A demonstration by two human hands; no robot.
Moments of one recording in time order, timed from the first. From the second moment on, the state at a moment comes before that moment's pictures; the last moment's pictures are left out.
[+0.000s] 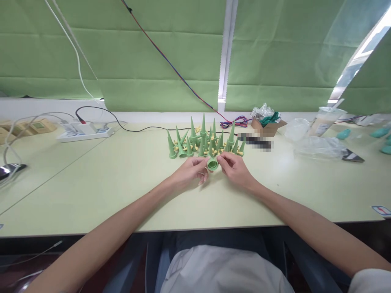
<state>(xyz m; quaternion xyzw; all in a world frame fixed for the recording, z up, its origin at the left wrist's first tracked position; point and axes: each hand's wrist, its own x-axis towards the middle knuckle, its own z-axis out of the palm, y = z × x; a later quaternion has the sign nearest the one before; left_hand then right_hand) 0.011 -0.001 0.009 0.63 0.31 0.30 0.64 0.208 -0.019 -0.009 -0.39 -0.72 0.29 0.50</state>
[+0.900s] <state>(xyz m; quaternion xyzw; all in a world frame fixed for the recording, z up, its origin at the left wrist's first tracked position) 0.010 0.000 -0.001 0.82 0.35 0.42 0.16 0.203 -0.017 -0.013 -0.43 -0.68 0.30 0.51</state>
